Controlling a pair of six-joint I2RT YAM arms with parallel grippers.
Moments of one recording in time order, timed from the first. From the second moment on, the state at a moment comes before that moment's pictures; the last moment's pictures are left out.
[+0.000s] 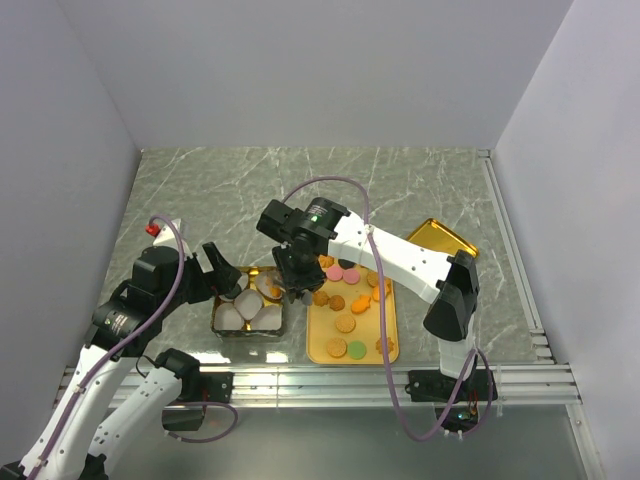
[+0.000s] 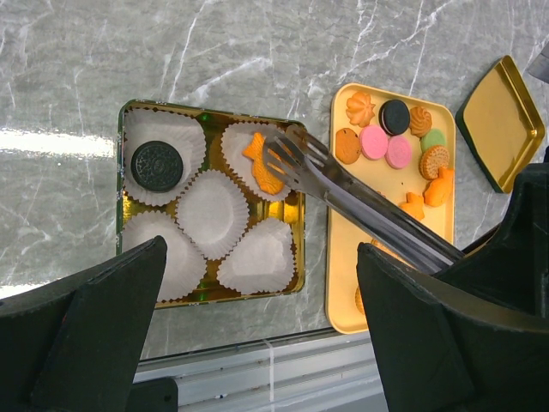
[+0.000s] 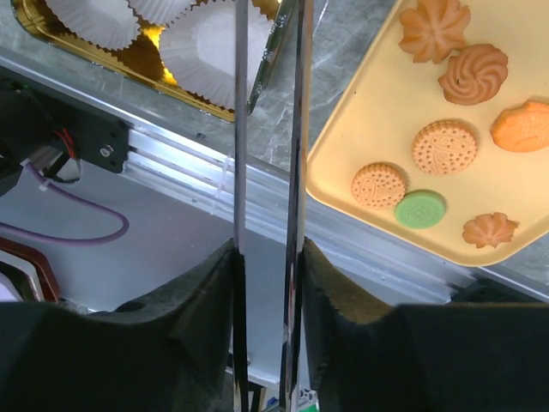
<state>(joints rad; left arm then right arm) -0.40 0.58 0.86 -0.87 -0.05 -0.63 1.06 1.90 1.93 -1.34 -0.06 0.72</state>
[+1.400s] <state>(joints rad) -0.40 0.59 0.86 -0.87 -0.05 -0.63 1.03 1.36 1.40 -1.38 0.09 0.82</state>
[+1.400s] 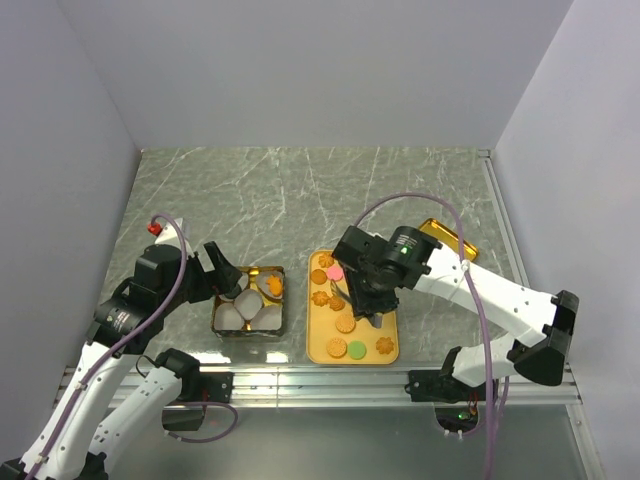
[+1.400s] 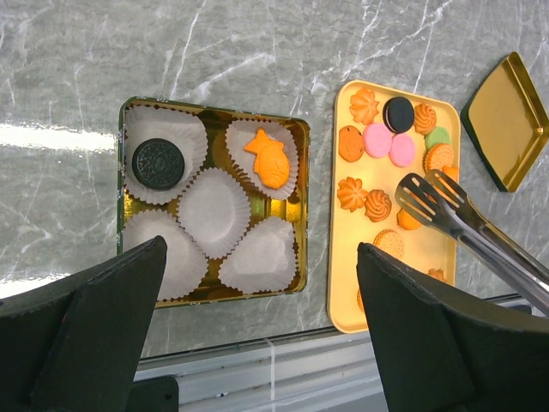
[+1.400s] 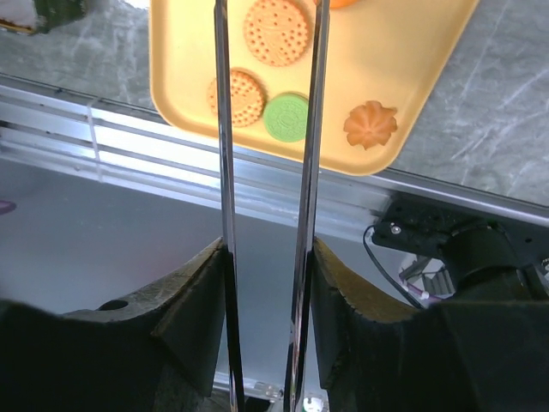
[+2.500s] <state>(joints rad) -0.40 0.59 0.86 -0.87 -0.05 -0.62 1.03 1.25 1.22 -1.37 0.07 0.94</state>
